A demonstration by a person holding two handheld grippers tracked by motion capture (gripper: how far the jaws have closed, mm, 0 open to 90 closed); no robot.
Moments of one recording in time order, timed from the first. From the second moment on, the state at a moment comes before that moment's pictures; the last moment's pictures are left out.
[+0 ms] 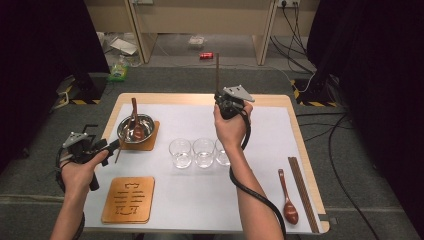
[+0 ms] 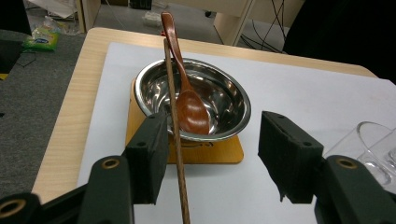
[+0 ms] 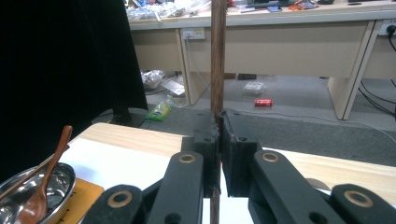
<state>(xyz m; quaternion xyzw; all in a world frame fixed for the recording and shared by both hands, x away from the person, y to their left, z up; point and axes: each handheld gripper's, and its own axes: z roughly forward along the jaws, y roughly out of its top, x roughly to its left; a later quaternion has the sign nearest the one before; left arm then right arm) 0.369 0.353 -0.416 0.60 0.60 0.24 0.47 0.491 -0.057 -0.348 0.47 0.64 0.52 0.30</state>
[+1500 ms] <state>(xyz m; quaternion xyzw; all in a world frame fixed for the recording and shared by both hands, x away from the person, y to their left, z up) 0.426 0.250 -0.342 0.65 0.47 0.25 0.54 0.490 -0.035 -0.355 0.46 0.65 0.53 0.29</state>
